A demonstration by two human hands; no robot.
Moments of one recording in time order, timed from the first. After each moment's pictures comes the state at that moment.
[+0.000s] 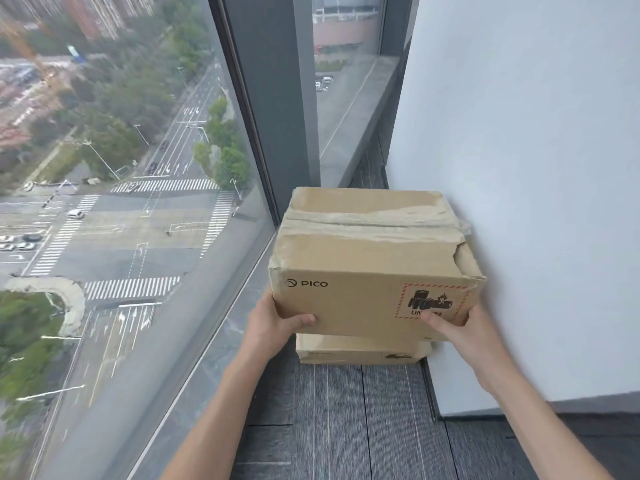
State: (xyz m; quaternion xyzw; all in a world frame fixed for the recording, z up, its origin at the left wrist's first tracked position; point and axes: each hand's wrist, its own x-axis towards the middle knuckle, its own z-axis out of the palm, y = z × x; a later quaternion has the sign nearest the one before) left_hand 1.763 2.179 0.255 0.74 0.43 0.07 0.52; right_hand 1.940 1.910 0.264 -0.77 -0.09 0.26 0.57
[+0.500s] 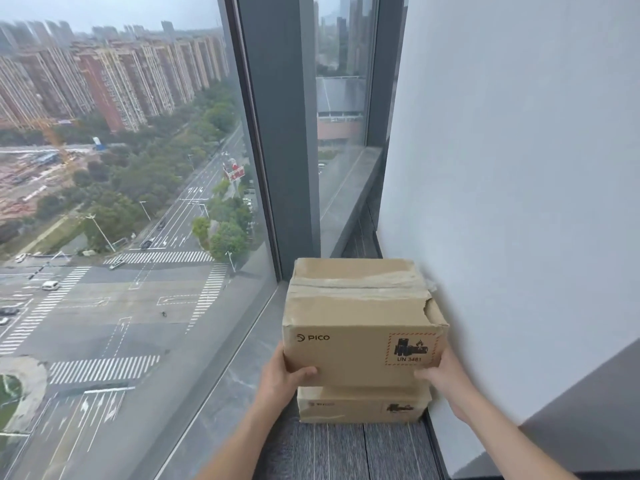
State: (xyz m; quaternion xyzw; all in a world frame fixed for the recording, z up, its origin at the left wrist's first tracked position) left_hand 1.752 2.168 0.187 0.75 0.37 0.11 0.54; right_hand 1.941 1.914 0.200 -0.79 -0.09 0.28 0.53
